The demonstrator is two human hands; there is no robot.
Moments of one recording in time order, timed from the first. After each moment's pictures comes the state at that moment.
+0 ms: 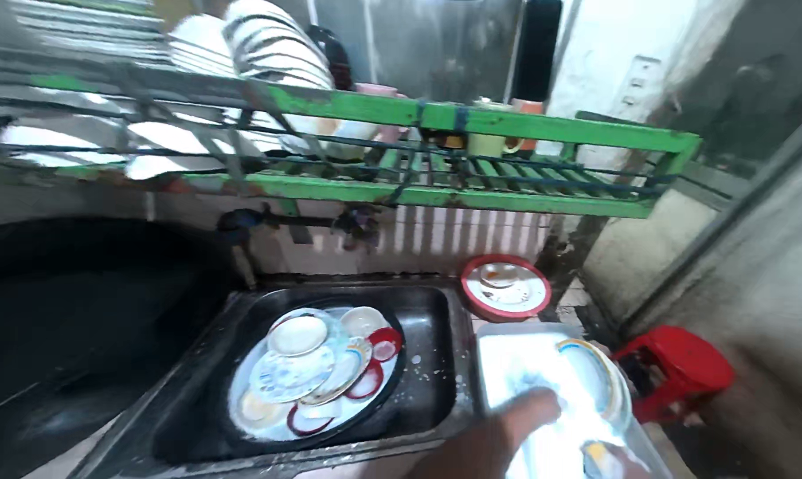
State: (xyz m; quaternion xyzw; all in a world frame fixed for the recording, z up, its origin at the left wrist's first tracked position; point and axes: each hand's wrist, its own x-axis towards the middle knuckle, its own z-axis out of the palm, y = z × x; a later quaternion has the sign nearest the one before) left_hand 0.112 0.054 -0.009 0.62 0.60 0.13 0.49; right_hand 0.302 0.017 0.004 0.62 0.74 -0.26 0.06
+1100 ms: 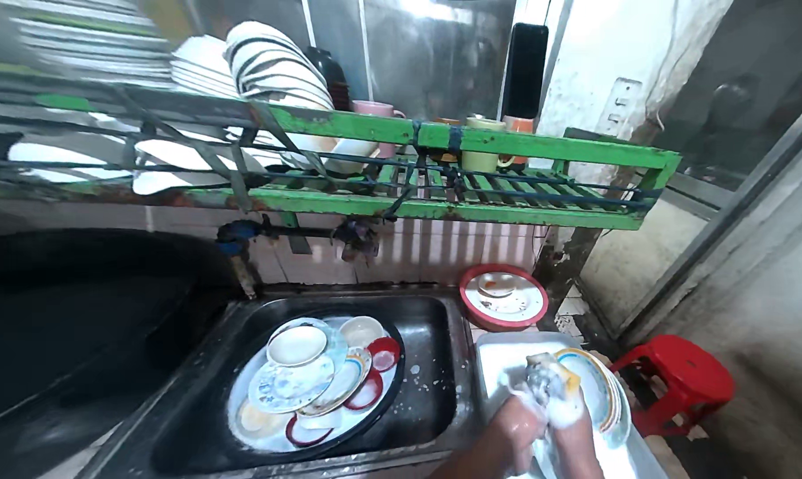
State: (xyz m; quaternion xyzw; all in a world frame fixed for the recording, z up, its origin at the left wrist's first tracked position) left_hand 0.089 -0.022 0.067 0.25 0.55 0.50 0.63; right_hand 0.180 0.025 0.022 0.53 0.61 -0.38 -0.44
